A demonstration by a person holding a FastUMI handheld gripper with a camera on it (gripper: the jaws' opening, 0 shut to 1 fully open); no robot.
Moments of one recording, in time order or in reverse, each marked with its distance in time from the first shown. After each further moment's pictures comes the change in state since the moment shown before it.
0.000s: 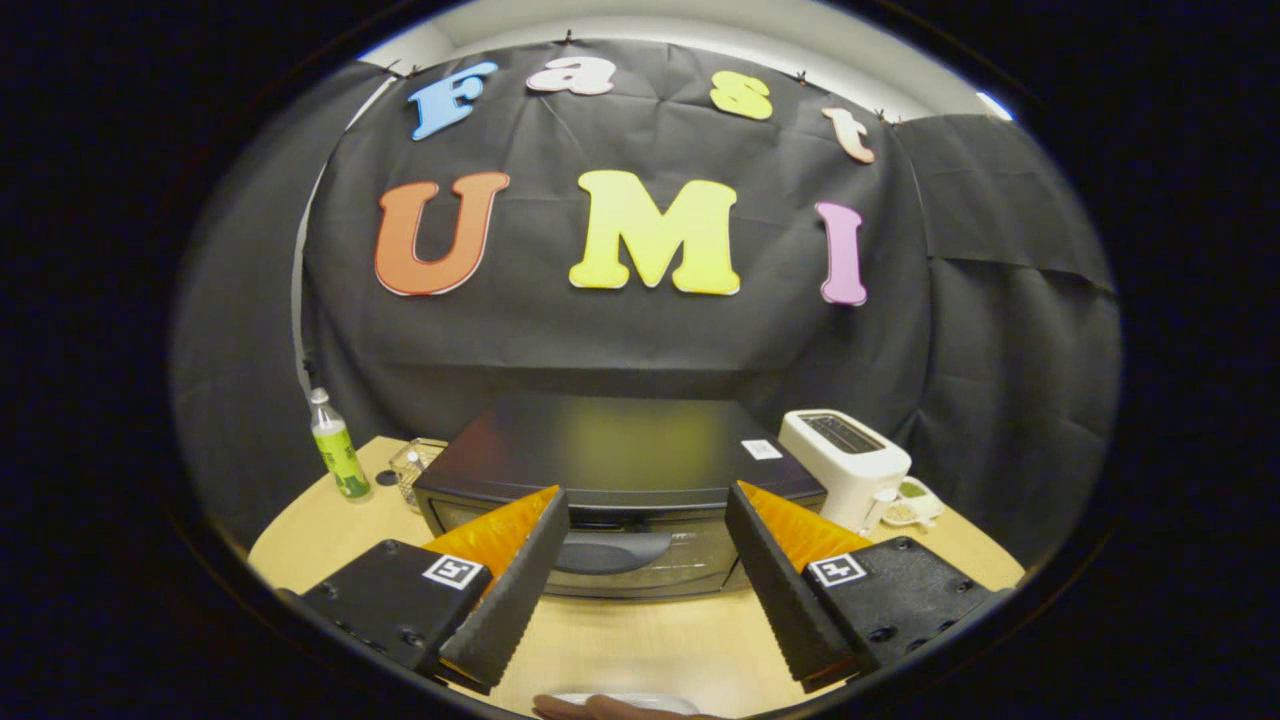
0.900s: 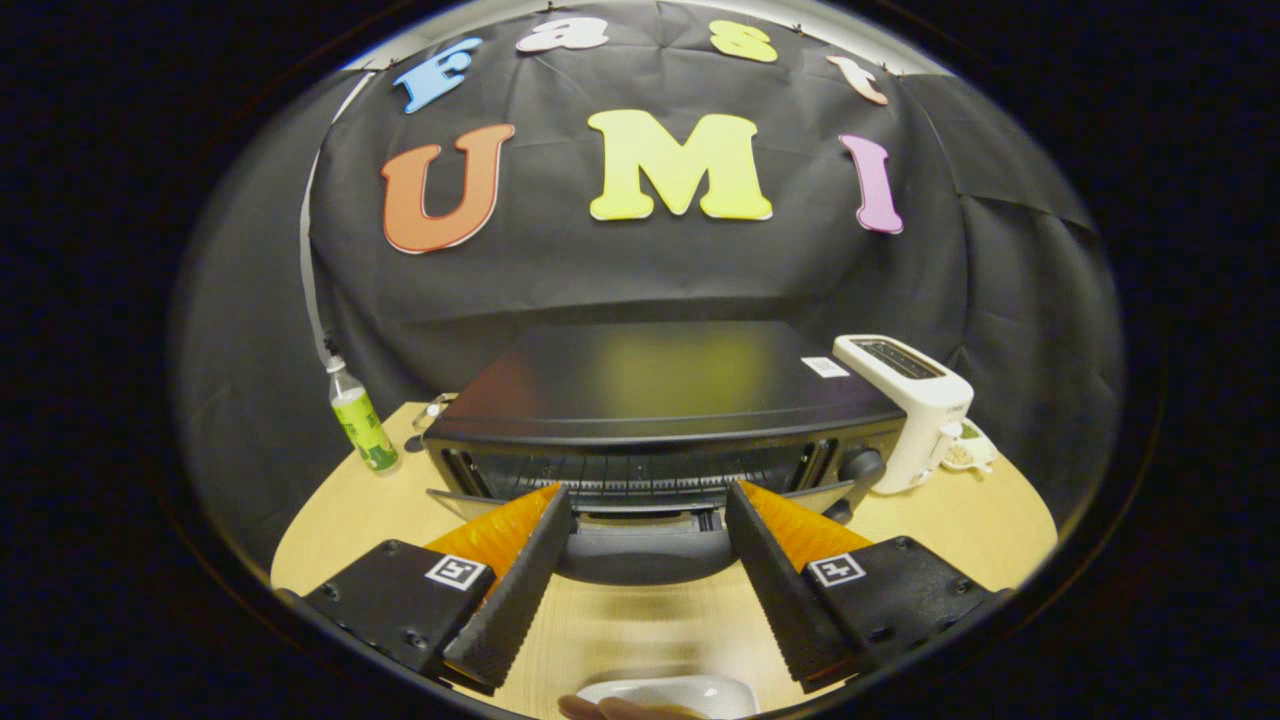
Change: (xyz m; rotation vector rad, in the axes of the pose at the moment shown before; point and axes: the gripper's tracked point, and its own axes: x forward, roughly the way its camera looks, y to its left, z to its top) arm -0.001 0.021 -0.055 0.061 0.195 0.085
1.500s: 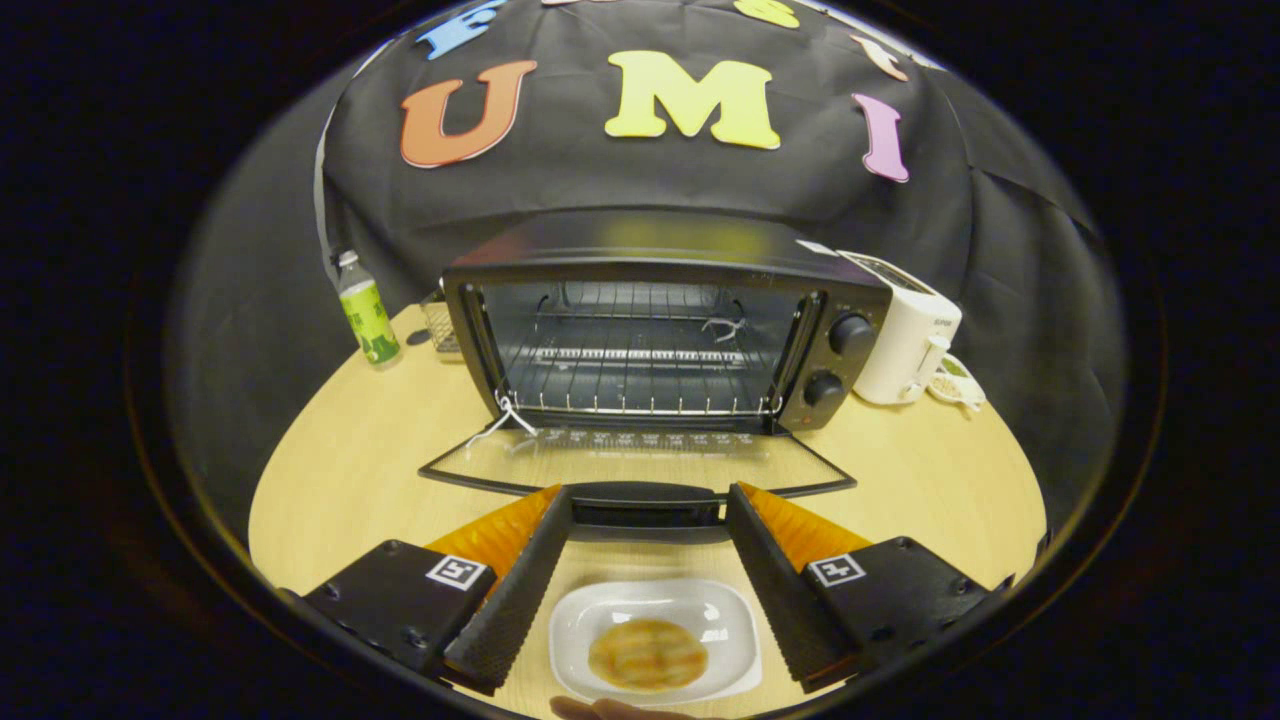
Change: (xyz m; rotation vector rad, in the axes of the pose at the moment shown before) arm -0.034 -0.005 -0.102 -0.080 0.238 -0.025
